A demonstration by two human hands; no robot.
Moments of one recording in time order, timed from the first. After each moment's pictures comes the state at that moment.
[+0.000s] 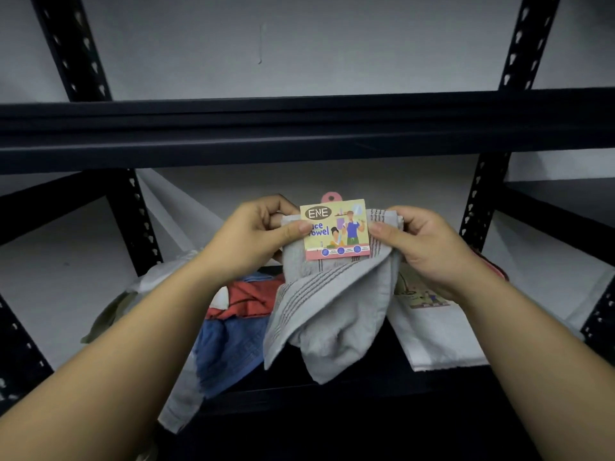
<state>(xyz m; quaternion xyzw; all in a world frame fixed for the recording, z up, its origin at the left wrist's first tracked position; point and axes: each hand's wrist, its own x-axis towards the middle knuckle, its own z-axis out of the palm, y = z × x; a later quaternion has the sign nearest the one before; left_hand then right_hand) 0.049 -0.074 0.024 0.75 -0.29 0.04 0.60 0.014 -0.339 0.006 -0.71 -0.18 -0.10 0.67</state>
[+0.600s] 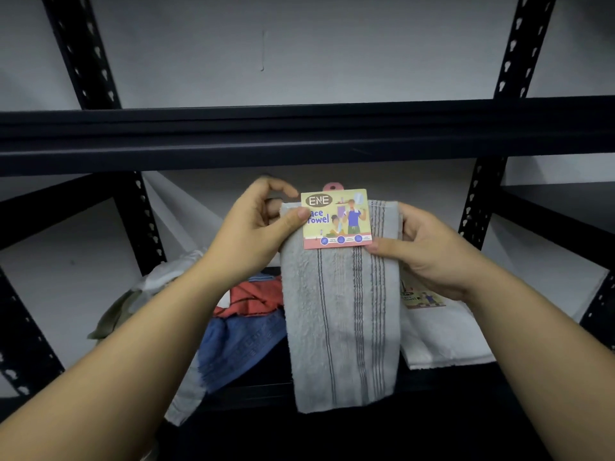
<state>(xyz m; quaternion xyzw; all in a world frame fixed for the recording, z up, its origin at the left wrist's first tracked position) 0.028 -0.084 0.030 0.71 -0.31 0.14 0.62 -0.010 -0.343 0.024 -0.71 -0.20 -0.01 0.67</state>
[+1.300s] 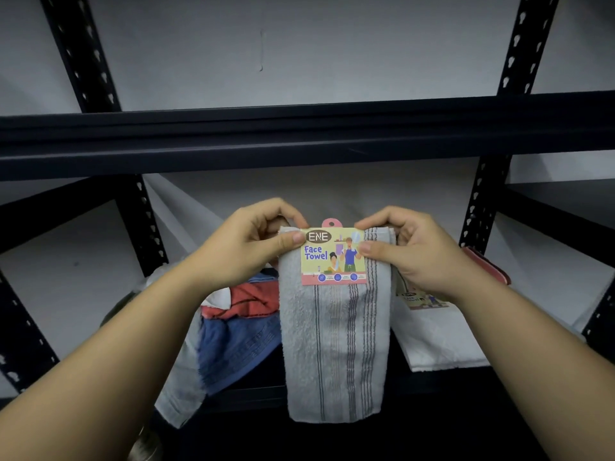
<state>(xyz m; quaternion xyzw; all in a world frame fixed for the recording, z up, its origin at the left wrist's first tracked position) 0.023 -0.063 0.034 0.78 -0.35 0.05 0.52 0.006 -0.342 0.010 -0.74 -0.22 -0.09 0.63</state>
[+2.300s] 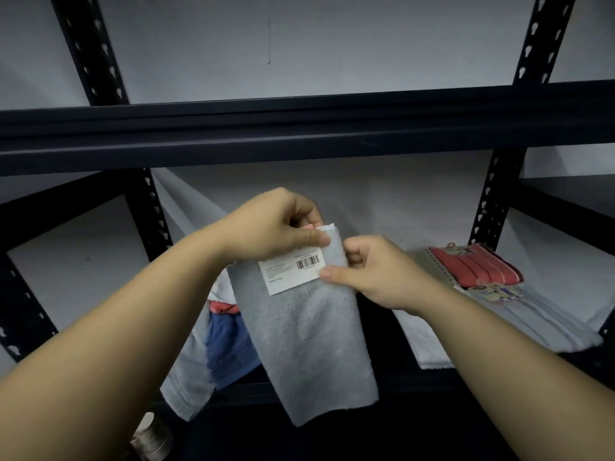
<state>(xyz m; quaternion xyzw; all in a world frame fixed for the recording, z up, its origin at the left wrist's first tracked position) 0.035 -0.082 0.068 0.91 -0.32 0.06 0.25 0.017 -0.294 -0.018 -0.81 -0.22 -0.02 0.55</state>
